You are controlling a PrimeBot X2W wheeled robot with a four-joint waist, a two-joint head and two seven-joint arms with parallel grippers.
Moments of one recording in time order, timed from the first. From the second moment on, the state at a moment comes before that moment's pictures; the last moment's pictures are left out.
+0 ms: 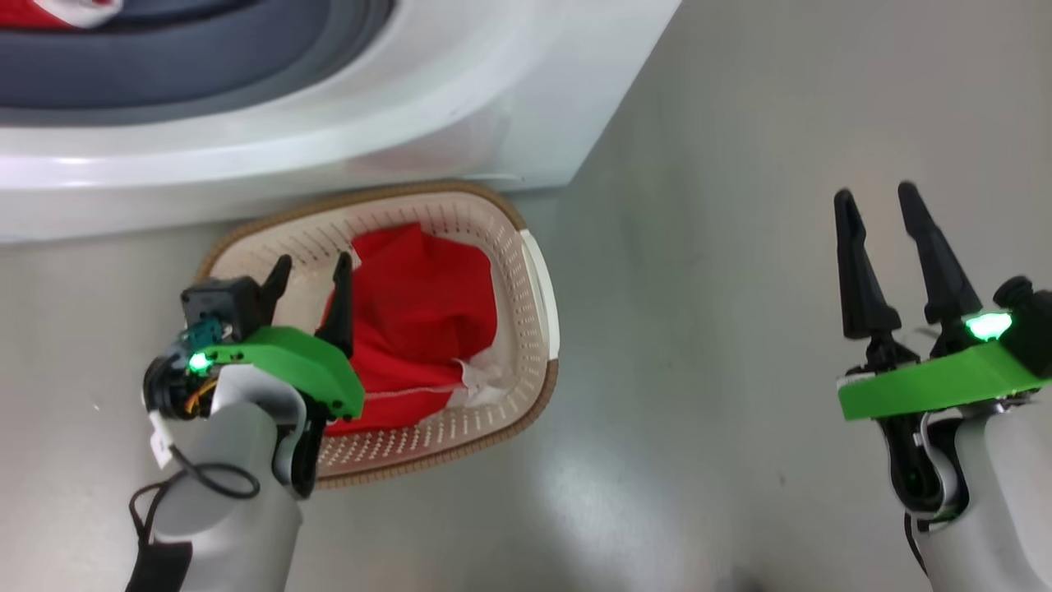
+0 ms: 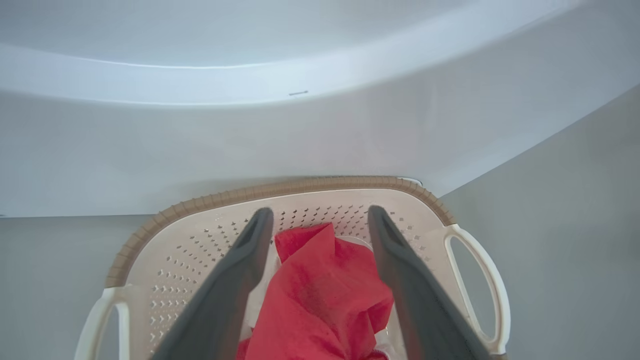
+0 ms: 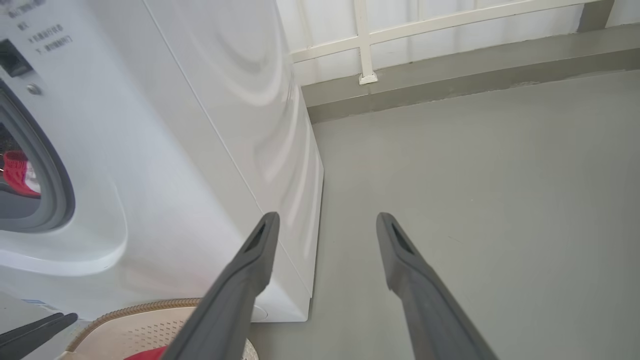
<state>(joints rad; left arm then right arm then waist) -0.76 0.03 -0.16 0.97 -0.36 -0.08 -0.25 -0.33 -0.13 0.02 0.19 0.48 0.12 -0.26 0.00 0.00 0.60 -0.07</state>
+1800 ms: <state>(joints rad) -0.02 0.04 0.04 0.13 -0.21 -0.08 -0.25 0.02 -0.16 -0.03 0.22 0.48 0.12 -0.26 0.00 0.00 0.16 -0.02</state>
